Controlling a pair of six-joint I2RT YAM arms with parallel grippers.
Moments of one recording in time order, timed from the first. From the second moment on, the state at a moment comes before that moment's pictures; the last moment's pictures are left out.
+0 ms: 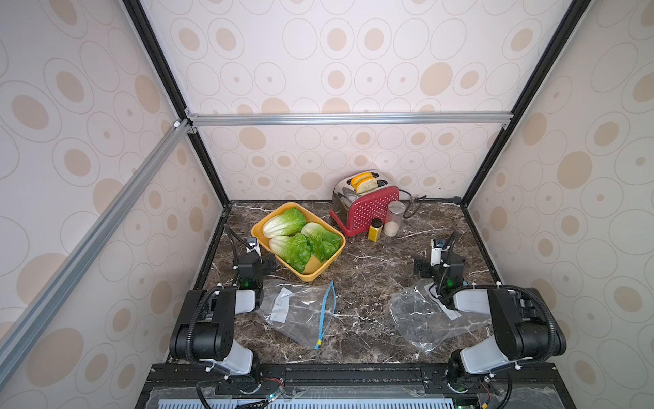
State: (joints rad) left arm 0.02 1.50 0.44 0.64 -0.21 0.04; right arm 0.03 1.50 0.44 0.60 0.02 -0.02
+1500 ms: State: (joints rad) left arm -0.17 0.86 0.73 -0.48 -0.09 -0.58; right arm 0.73 1.80 1.44 -0.66 0.04 0.87
